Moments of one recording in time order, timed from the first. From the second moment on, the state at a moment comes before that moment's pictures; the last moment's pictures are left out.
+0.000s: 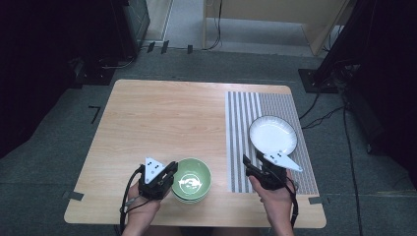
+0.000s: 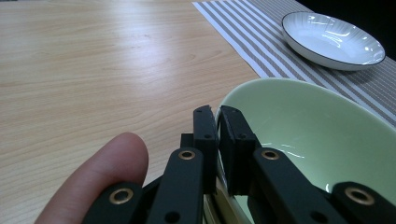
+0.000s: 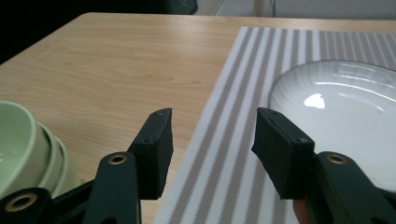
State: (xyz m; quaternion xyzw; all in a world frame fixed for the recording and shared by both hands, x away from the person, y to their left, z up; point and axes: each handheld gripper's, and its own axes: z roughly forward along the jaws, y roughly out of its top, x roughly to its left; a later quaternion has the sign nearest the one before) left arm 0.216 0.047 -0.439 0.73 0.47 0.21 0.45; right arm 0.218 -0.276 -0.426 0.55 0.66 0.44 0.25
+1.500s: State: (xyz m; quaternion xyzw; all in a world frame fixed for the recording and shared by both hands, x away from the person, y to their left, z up) left arm 0.214 0.056 -0.433 0.73 0.45 0.20 0.47; right arm 0.219 -0.191 -0.438 0.50 0.72 0.48 0.11
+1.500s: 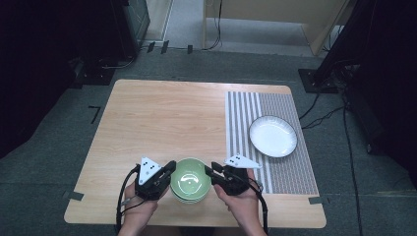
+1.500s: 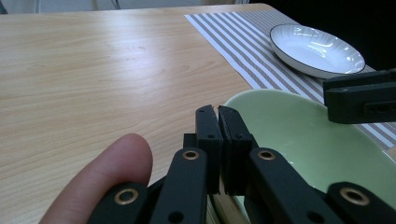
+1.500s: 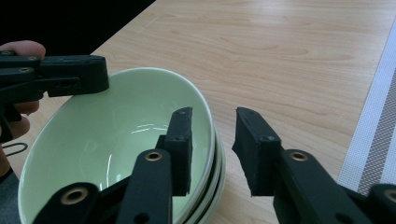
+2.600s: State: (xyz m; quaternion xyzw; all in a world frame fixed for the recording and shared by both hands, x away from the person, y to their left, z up) left arm 0.218 0.047 -0.446 0.75 0.46 0.17 0.45; right arm 0.200 -0.166 -0.441 0.42 0.72 0.48 0.26
